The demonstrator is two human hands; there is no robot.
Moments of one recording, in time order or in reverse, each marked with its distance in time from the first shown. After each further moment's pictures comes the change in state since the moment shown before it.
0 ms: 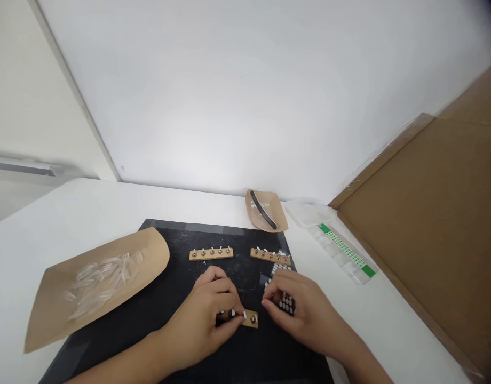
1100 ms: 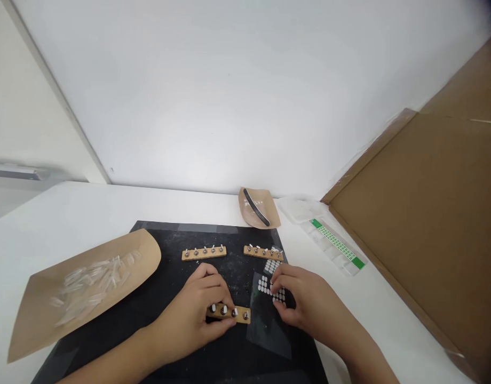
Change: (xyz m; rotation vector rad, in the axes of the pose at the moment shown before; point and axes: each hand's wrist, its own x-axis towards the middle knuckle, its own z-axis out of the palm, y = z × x) left_hand -0.003 -0.011 -0.001 -0.005 -0.039 -0.018; right_hand -0.016 0.024 -0.010 -0.269 -0.018 0.095
